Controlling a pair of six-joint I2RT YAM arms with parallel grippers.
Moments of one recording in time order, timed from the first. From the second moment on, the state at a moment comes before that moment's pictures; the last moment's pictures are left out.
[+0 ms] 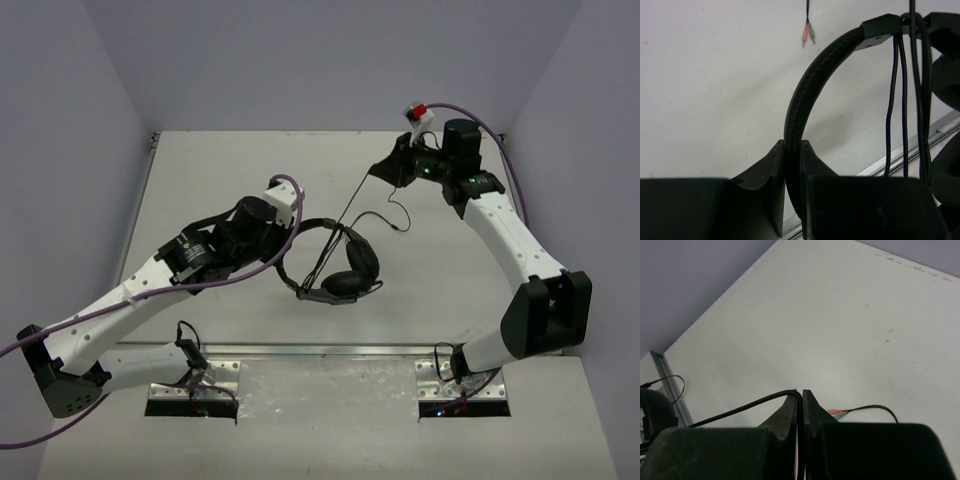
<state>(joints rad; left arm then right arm) -0.83 1.07 1.18 -0.78 -0.21 -0.21 0.18 1.48 1.24 -0.11 -0.73 0.09</state>
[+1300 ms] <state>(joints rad) -0.84 1.23 1.88 -0.67 -0.56 -0.49 0.54 1.99 1.08 1.01 -0.84 0.59</state>
